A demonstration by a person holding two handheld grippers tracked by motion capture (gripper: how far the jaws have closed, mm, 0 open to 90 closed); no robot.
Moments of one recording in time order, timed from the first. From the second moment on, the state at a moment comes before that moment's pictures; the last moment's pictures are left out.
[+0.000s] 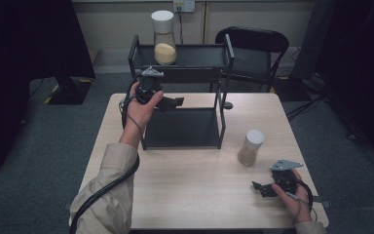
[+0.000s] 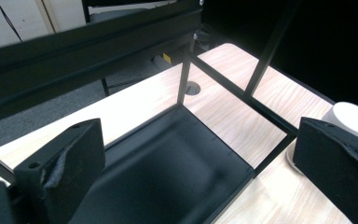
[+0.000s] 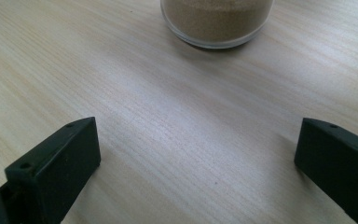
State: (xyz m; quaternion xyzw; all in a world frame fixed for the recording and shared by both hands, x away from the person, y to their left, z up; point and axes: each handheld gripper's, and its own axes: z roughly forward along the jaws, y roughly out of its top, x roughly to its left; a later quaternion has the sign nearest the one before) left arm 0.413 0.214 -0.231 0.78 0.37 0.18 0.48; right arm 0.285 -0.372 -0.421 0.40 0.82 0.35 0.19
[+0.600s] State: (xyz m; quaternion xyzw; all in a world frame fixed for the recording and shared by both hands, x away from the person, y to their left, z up) left arm 0.409 0.220 -0.275 0.78 0.38 0.16 0.47; right arm 0.285 -0.372 -0.421 0.40 0.82 0.35 0.19
